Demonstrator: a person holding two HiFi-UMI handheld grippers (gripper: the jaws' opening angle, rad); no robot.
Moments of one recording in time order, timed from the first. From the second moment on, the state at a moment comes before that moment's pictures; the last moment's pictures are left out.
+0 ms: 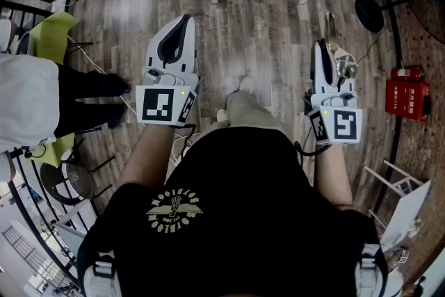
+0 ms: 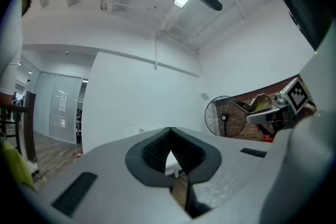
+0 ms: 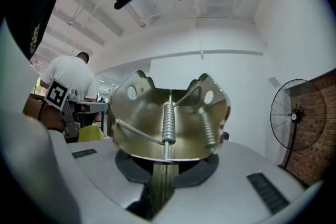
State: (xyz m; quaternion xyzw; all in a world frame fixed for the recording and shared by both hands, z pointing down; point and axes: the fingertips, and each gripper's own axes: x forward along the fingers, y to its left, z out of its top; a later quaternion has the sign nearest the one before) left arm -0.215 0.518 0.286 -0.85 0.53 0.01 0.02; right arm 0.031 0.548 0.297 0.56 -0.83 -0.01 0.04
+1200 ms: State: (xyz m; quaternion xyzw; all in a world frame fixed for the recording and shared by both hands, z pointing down) left arm -0.152 0.347 0.288 -0.85 0.53 0.00 0.03; right arm 0.112 0.372 0.309 0.55 -0.83 0.02 0.03
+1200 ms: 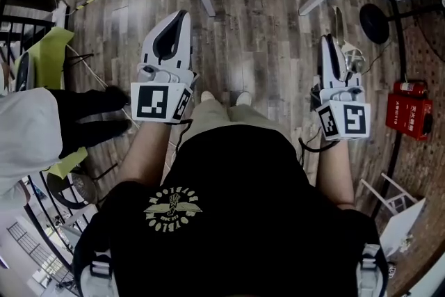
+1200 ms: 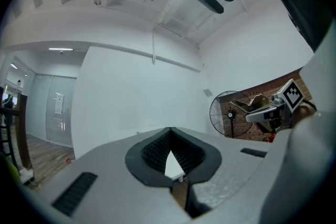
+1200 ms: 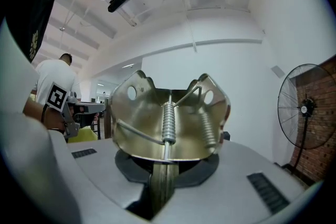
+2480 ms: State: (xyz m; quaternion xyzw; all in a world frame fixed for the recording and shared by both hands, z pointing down) left arm -0.175 0.154 0.304 -0.86 0.50 -0.01 0.02; right arm 0.050 0.192 0.328 0.54 -0.84 0.03 0.05
